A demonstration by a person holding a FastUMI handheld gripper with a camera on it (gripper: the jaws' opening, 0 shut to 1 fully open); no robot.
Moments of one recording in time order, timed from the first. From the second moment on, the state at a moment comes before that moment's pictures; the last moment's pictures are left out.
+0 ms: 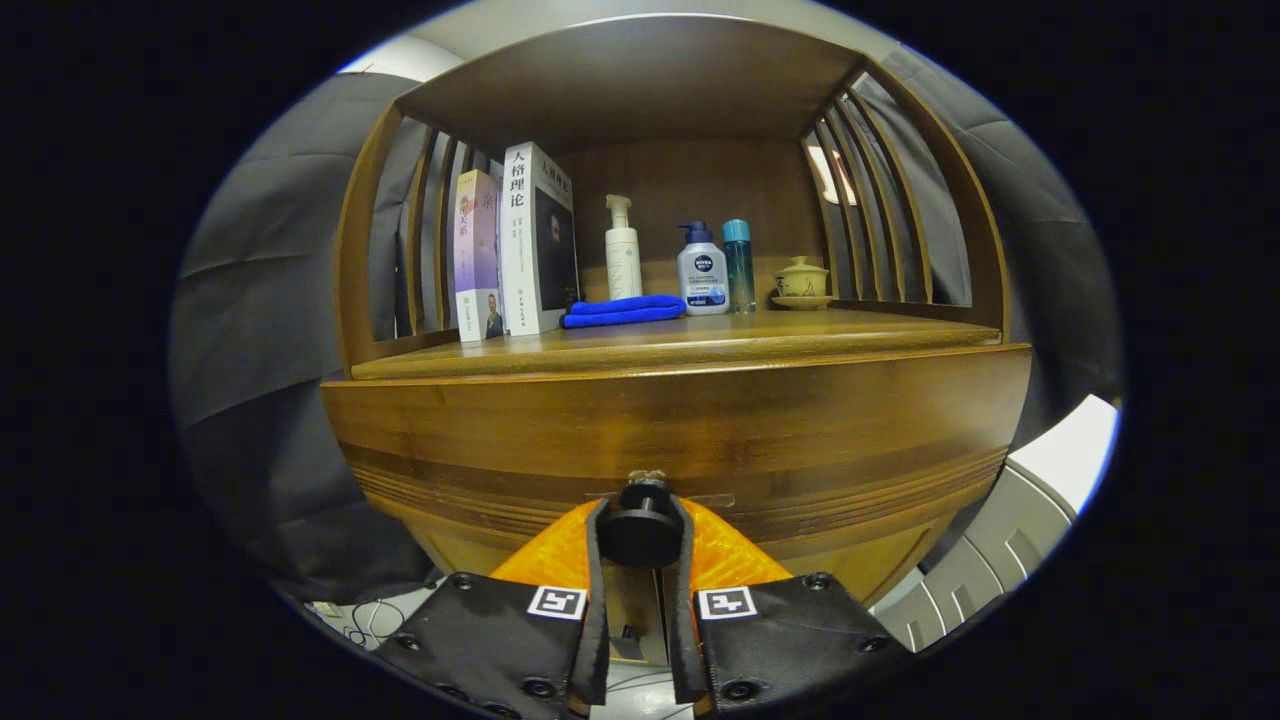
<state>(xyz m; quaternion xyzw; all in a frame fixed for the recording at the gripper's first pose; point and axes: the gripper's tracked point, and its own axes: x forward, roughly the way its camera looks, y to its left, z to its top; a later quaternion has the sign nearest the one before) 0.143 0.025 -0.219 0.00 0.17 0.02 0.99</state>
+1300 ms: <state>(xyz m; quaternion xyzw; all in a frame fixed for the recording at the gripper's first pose) 0.012 0.036 -0.214 0.00 0.19 0.07 0.98</state>
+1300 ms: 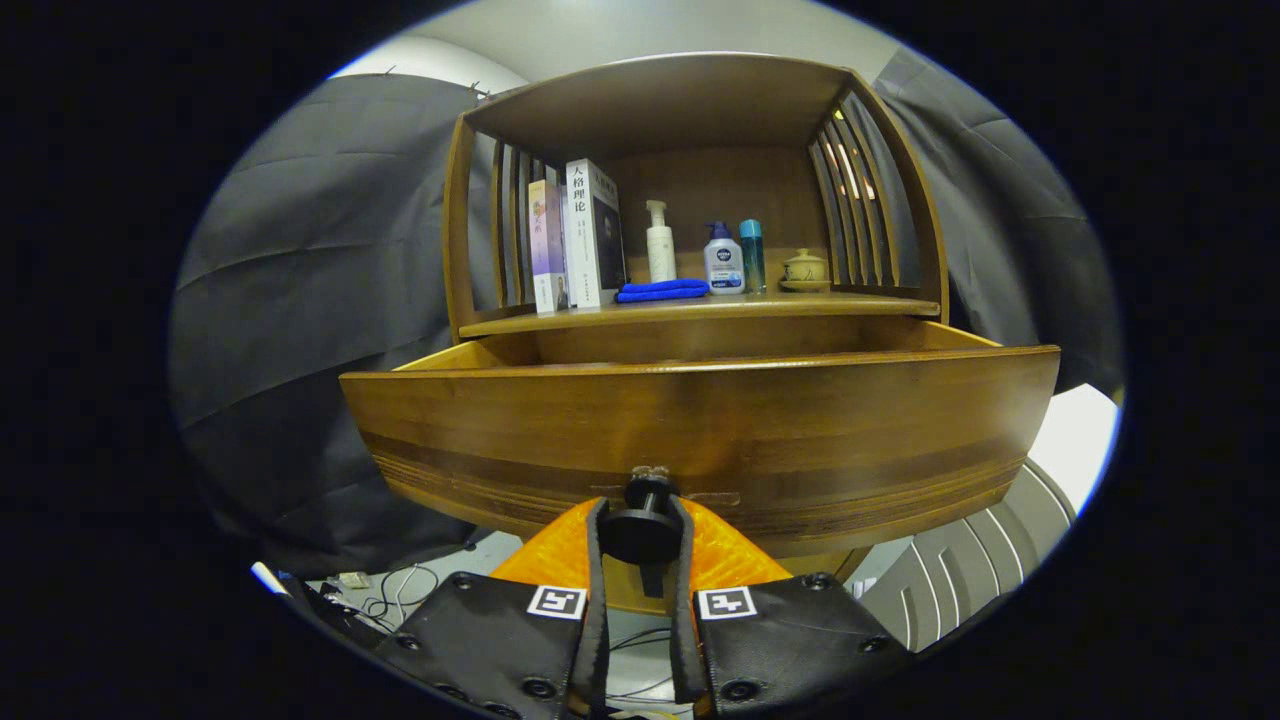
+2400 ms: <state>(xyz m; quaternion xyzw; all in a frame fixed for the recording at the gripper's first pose) -0.059 0.051 -0.217 -0.02 0.22 0.15 0.96</state>
